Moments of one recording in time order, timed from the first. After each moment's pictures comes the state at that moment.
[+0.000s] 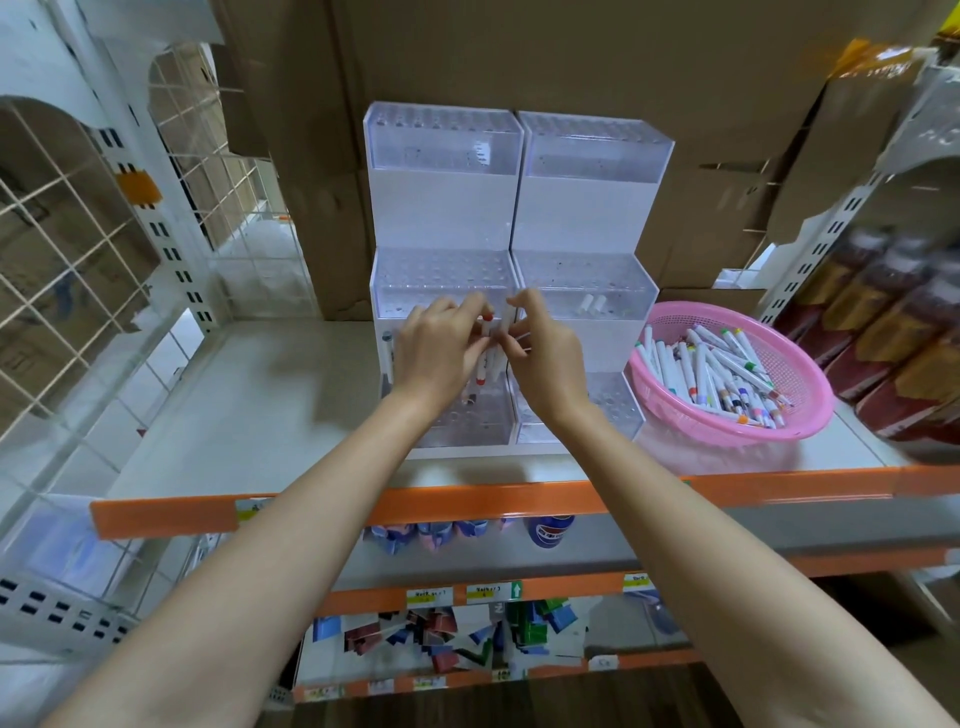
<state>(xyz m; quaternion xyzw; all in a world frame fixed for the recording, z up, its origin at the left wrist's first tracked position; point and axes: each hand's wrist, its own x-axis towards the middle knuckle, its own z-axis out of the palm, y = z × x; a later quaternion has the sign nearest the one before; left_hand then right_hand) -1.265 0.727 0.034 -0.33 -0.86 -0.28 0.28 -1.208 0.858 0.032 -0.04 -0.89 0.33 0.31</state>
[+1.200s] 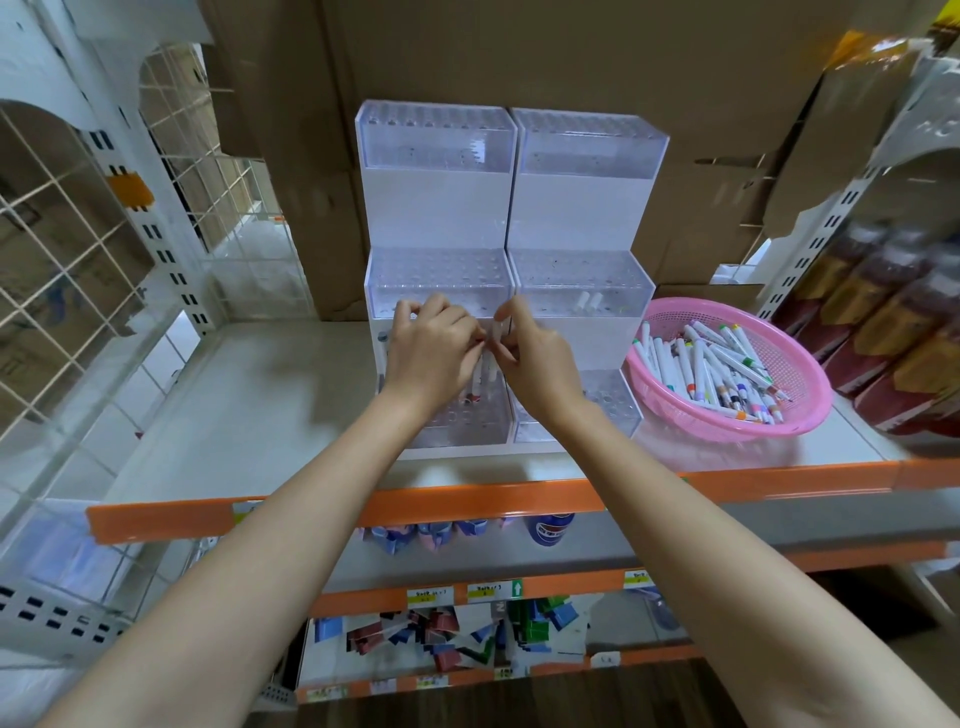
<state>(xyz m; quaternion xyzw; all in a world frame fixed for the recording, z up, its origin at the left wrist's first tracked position) -1.262 0.720 0.039 -0.37 -0.84 -0.14 0.37 -1.211 0.860 0.027 -0.01 -0.93 0.25 0.28</state>
